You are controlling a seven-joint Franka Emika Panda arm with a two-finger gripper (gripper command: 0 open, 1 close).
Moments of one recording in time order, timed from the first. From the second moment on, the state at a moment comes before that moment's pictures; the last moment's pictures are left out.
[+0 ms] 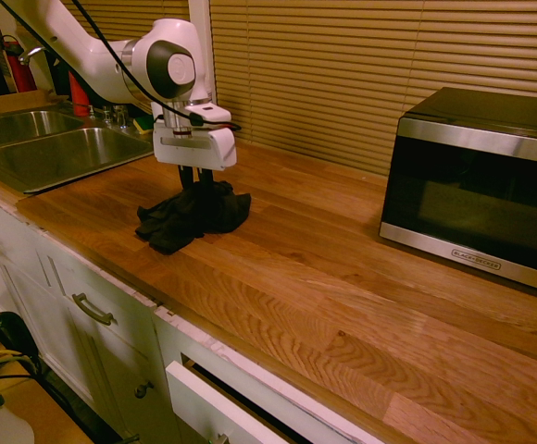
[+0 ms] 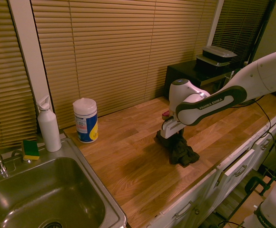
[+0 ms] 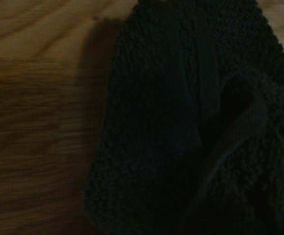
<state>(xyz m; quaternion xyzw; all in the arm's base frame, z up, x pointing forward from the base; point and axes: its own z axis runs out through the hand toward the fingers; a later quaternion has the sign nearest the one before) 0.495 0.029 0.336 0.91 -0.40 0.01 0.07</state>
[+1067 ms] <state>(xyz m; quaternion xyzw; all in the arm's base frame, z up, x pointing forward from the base) 0.475 0.061 0.343 0.93 -0.37 0.01 0.05</state>
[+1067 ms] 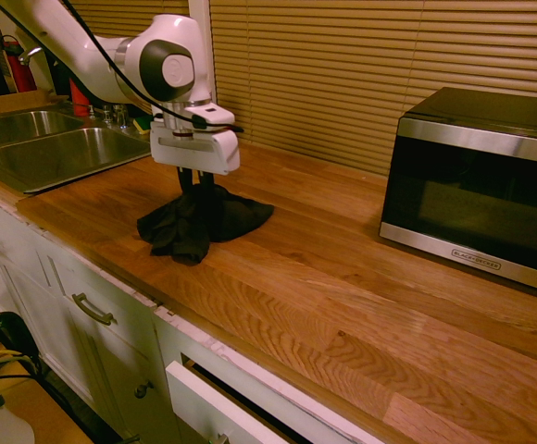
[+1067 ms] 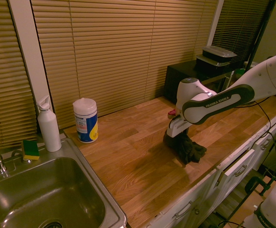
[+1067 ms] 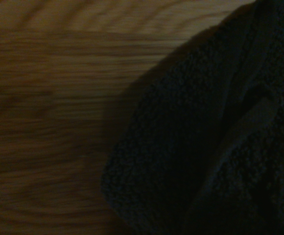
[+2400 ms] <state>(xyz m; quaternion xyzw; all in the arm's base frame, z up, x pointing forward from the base) 0.502 0.341 0.355 0.95 -0.32 0.03 0.04</state>
